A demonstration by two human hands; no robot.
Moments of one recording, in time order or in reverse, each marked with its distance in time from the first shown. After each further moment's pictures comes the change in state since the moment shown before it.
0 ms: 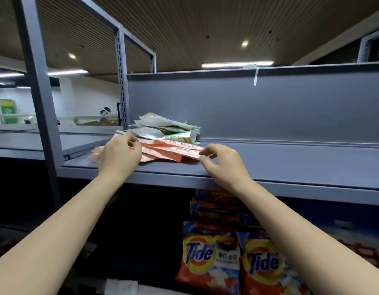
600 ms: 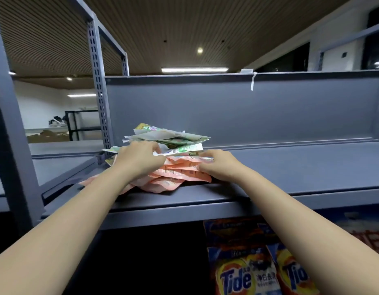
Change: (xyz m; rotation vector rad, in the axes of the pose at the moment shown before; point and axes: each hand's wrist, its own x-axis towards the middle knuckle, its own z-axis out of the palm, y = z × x) left_hand 0.142 -0.063 0.059 0.129 -0.502 0.380; right_hand 0.111 -0.025 0.093 -0.182 -0.172 0.385
